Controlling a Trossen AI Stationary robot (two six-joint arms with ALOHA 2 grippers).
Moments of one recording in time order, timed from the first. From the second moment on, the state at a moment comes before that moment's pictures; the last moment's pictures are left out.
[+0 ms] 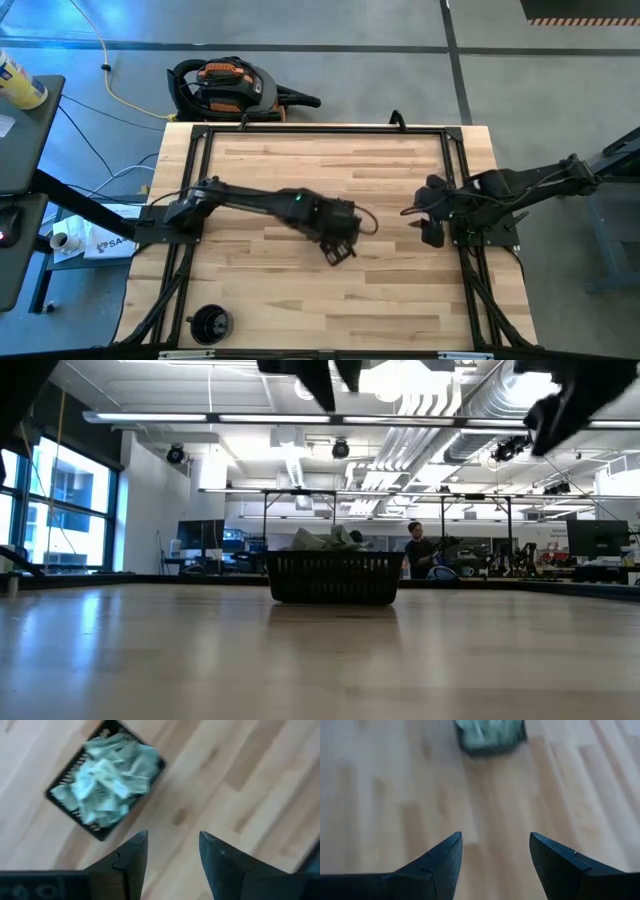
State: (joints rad) left arm -0.20 2.15 2.34 -1.47 -0.19 -0.78; right arm 0.22 0.86 0.85 -0.99 0.18 0.42
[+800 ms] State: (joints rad) left arm -0.08 1.74 1.48 -0.18 0.02 -0.45; right arm 0.21 0.07 0.64 -0.67 -0.03 0.51
